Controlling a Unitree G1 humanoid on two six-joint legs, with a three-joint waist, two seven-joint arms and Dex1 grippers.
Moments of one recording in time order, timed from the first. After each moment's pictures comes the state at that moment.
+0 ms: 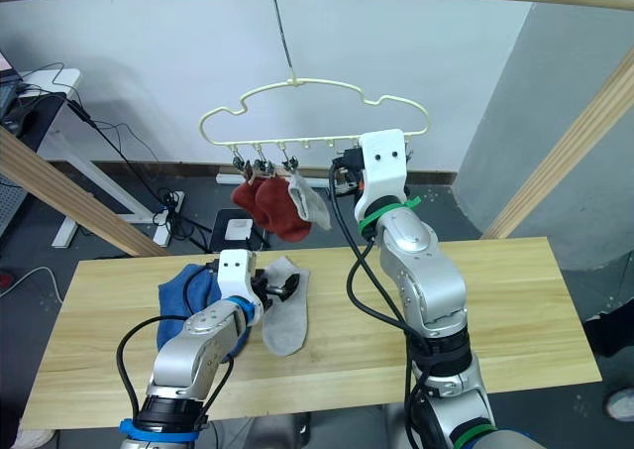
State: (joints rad) left arm -0.16 0.23 0.00 -0.06 -0.20 0.65 -0.17; right arm -0.61 0.10 0.12 -0.35 0.10 0.80 0.02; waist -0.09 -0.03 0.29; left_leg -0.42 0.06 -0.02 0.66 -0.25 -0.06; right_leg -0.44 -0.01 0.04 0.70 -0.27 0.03
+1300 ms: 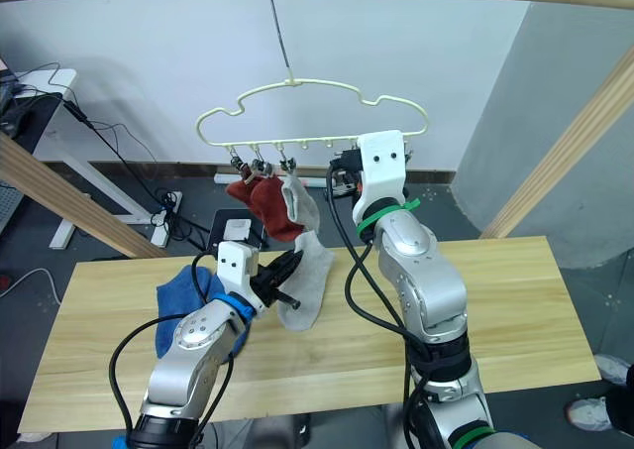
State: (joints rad) left arm -0.04 0.25 -0.04 -0.20 -0.21 0.24 -0.45; right arm -0.59 0.11 0.14 -0.40 0.10 0.83 0.02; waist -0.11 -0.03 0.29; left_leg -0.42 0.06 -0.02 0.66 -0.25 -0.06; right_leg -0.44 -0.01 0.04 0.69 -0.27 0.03
